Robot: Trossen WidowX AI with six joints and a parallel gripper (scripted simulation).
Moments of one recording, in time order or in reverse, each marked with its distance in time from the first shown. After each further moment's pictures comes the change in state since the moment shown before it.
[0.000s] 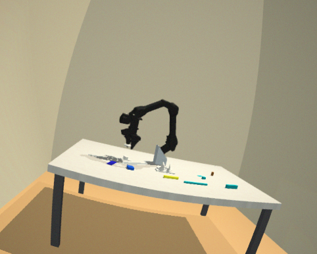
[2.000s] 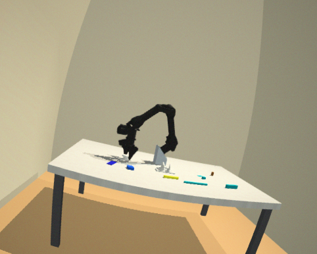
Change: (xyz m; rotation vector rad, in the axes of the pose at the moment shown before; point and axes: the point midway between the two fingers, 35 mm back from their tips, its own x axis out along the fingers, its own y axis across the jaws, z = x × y) arm 0.073 -0.003 0.000 0.012 0.004 -0.002
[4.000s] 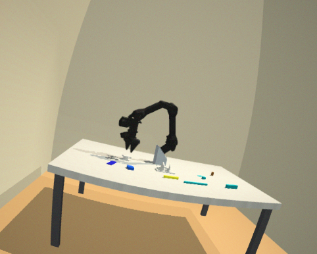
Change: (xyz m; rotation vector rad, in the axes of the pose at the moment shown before) arm -0.051 -0.001 -0.003 0.001 0.001 -0.001
